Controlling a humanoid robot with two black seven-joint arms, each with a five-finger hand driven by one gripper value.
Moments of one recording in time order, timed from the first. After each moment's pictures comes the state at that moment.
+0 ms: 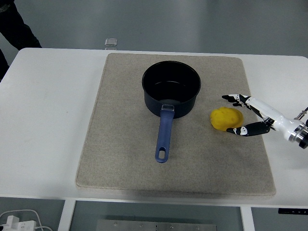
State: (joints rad) left arm 0.00 0.00 0.01 -0.09 0.05 -0.08 0.16; right arm 0.90 -0.72 -0.09 1.18 -0.70 -0.20 0.61
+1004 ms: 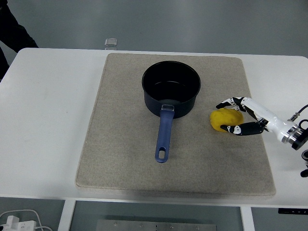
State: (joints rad) left arm 0.00 0.00 0.01 -0.09 0.05 -0.08 0.16; right arm 0.87 -0.69 -0.06 1.17 -0.68 -0.20 0.61
